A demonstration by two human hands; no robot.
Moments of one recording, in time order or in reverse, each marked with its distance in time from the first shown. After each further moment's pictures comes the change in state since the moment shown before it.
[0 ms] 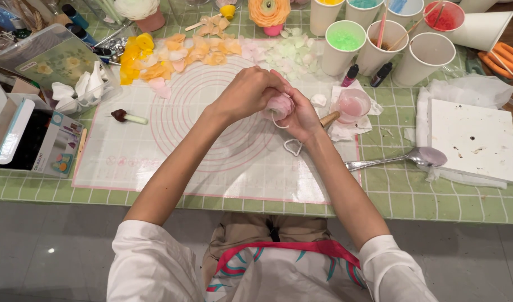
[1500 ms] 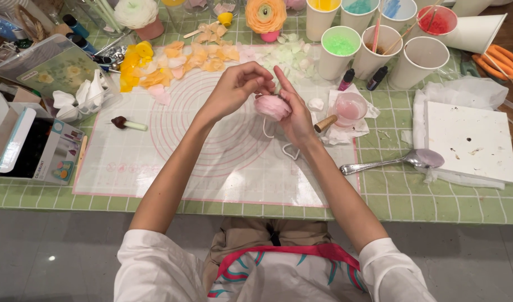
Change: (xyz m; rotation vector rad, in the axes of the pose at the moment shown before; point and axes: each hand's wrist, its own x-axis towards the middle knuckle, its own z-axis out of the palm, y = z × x) left_hand -0.008 -0.034 0.002 -0.927 0.050 -0.305; right_hand -0.004 0.001 0.029 -0.255 0.095 -0.243
